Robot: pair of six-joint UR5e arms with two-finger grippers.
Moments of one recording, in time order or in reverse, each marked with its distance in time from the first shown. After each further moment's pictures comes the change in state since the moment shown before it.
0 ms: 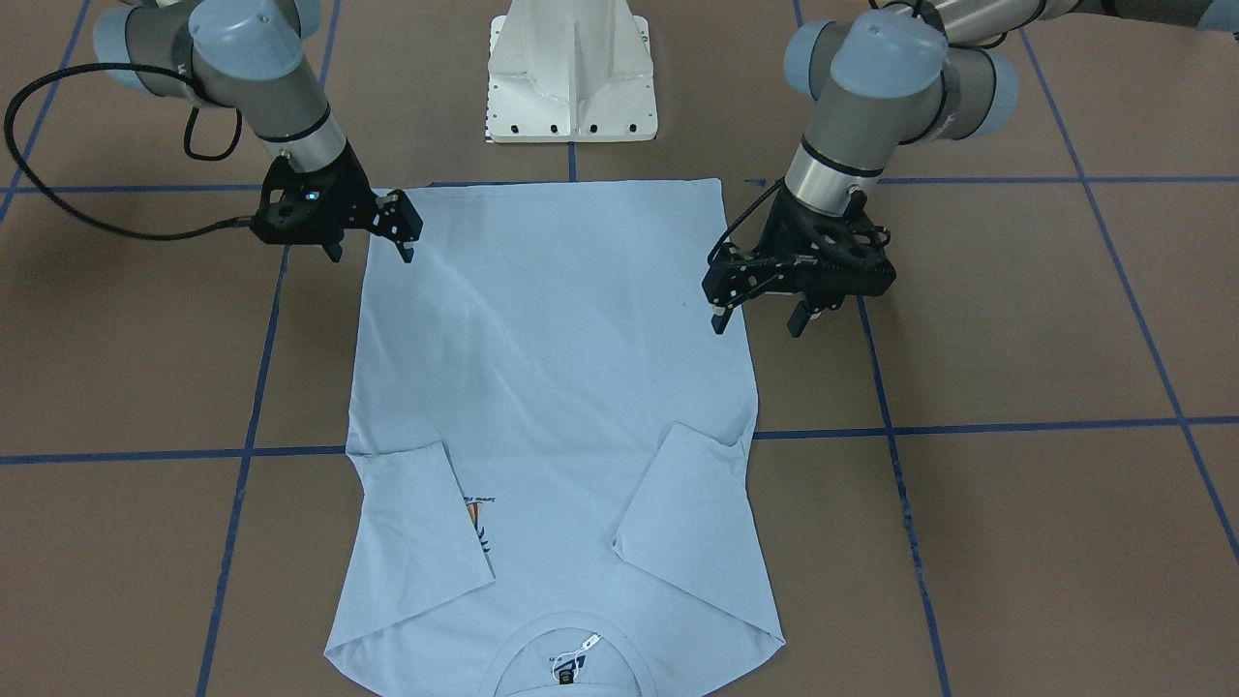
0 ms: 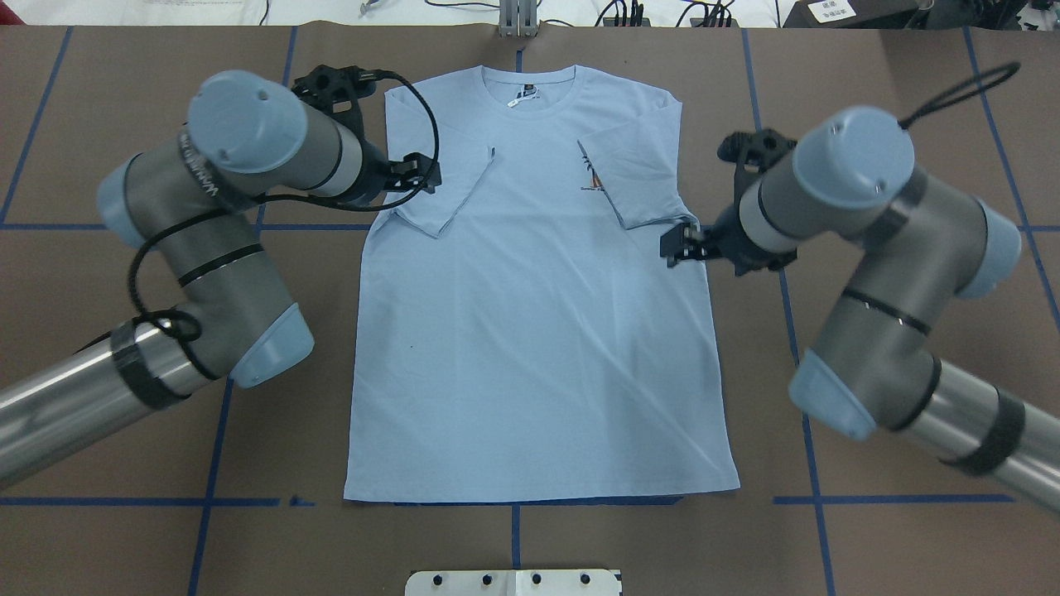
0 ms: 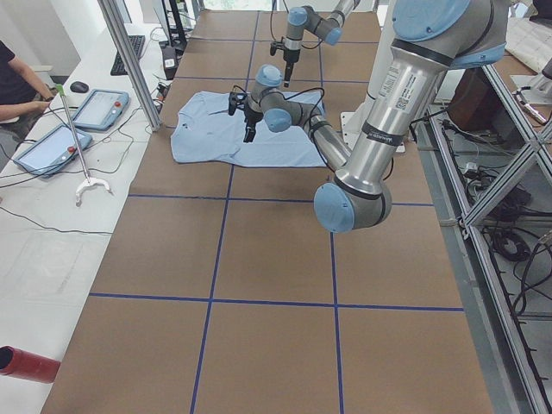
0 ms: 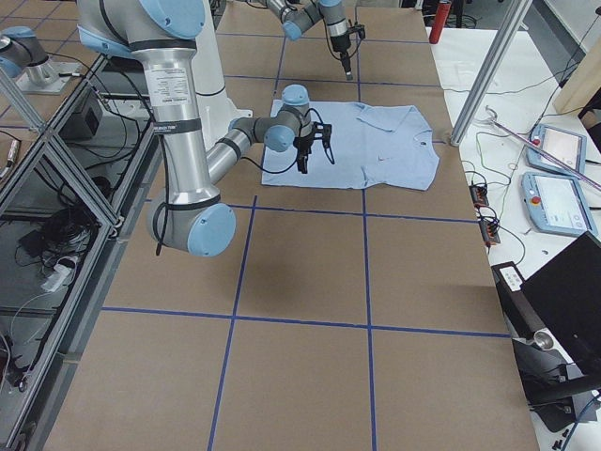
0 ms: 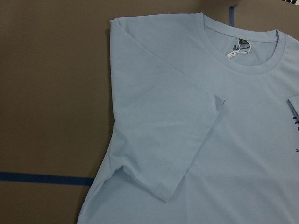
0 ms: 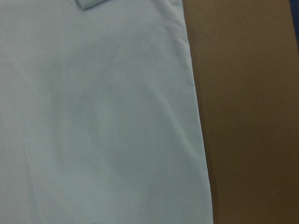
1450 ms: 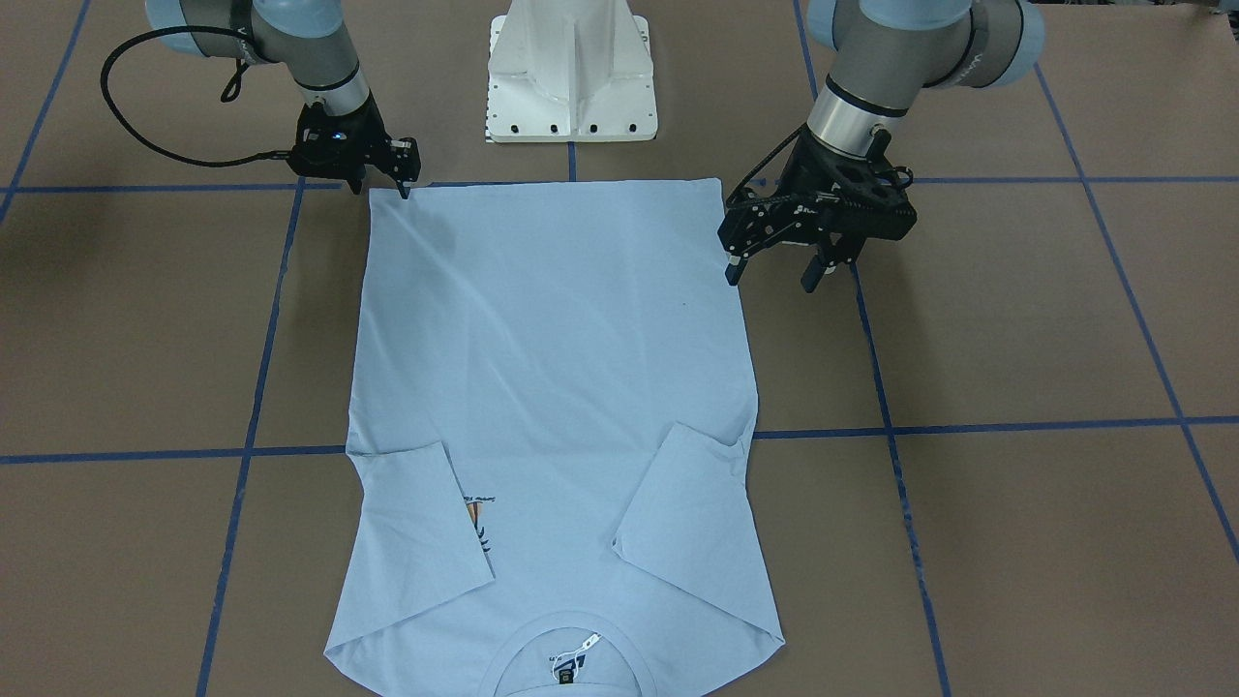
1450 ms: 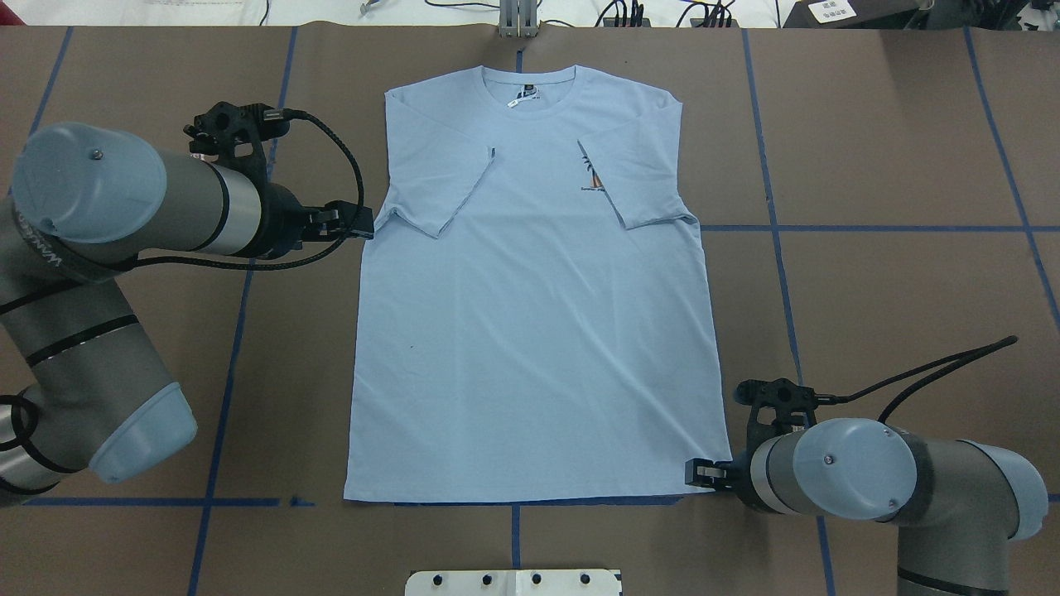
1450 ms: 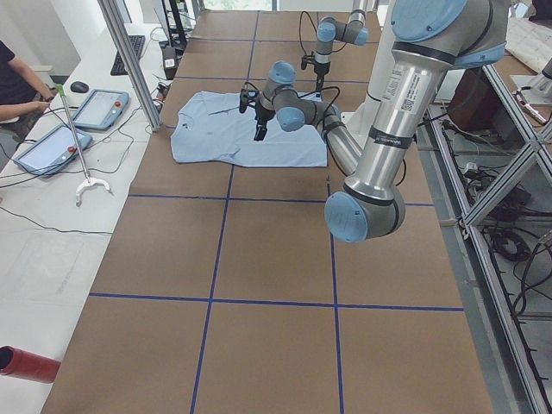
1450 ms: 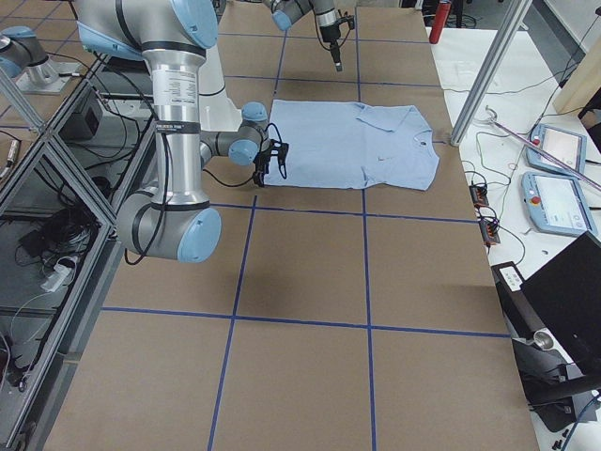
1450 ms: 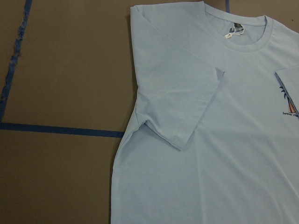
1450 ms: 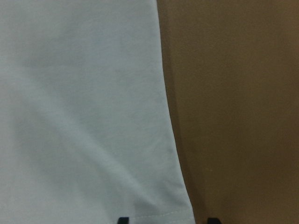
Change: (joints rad) left arm 0.020 0.056 -0.100 0.029 0.005 -0.002; right arm -0.226 -0.129 0.023 0.039 -0.071 0.166
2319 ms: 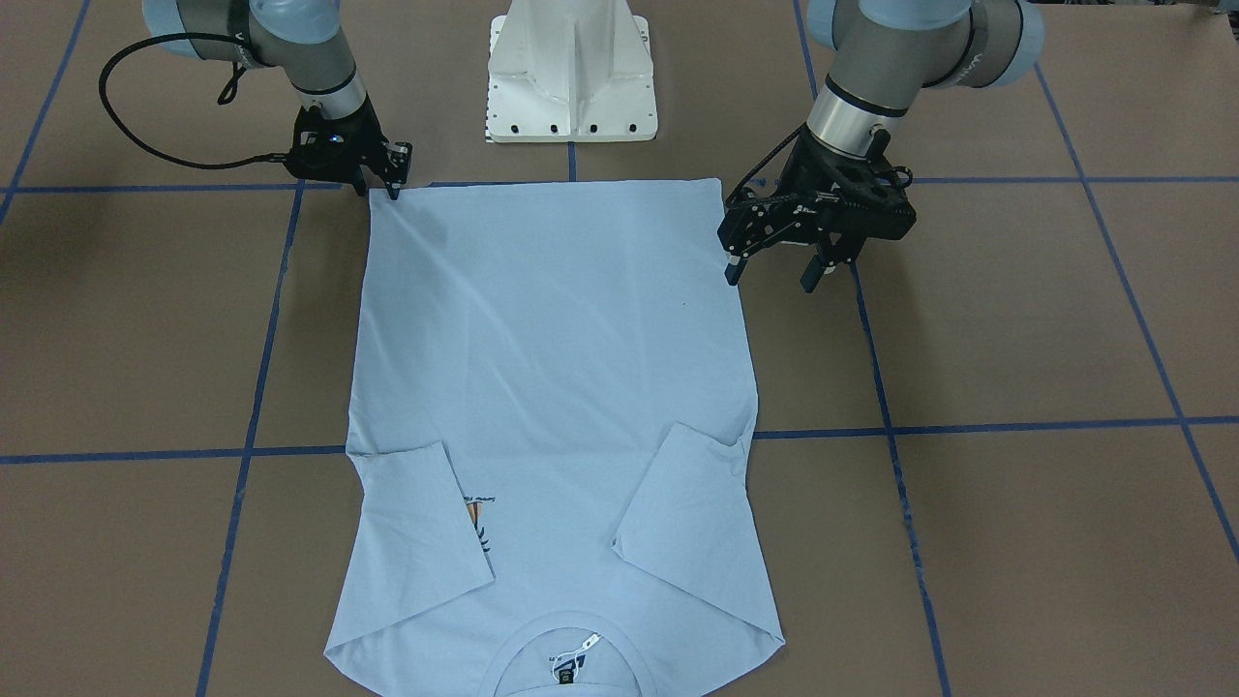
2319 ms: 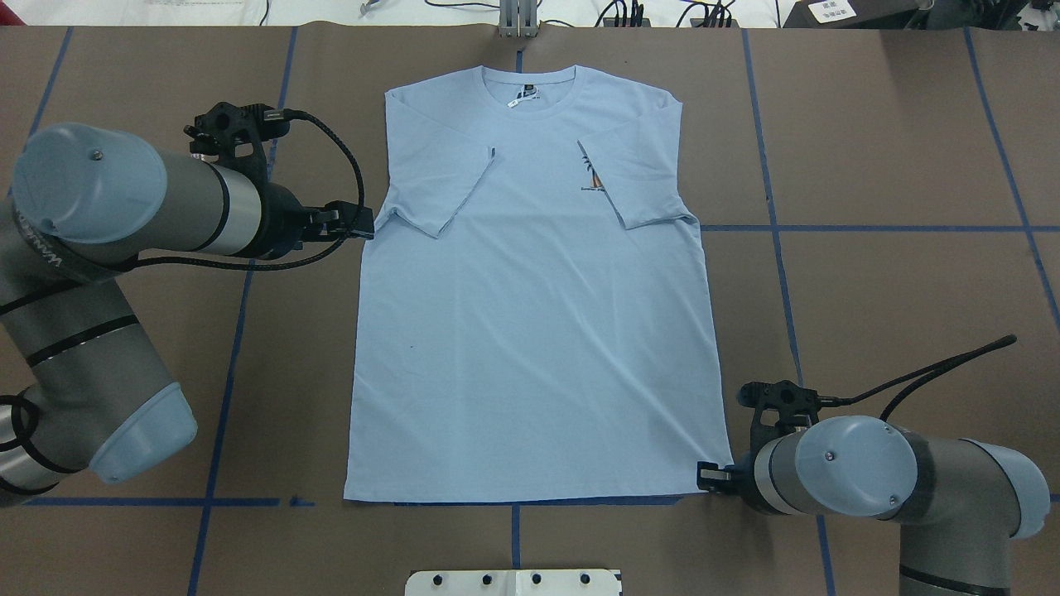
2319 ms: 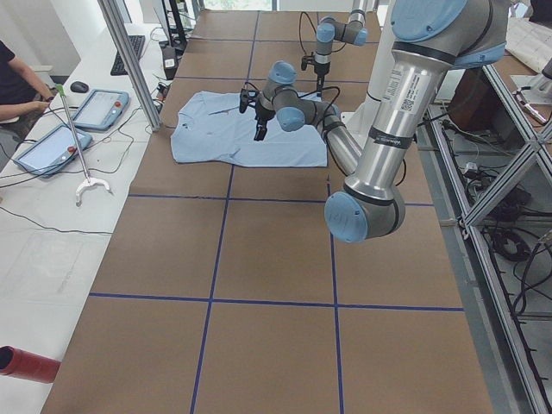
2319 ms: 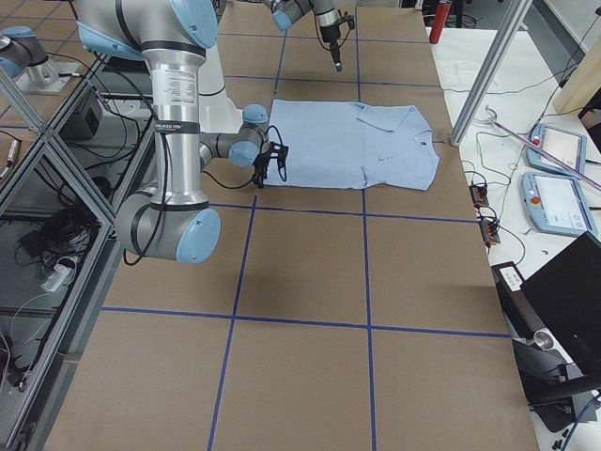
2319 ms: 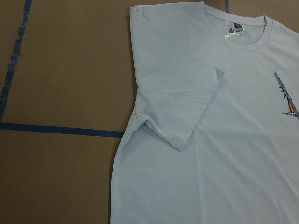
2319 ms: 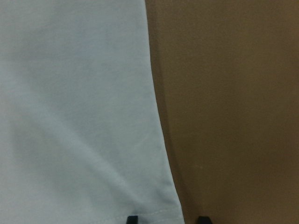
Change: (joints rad) left arm 0.000 0.000 0.000 0.000 0.000 0.000; right arm 0.004 -0.008 -0.005 0.000 0.021 0.000
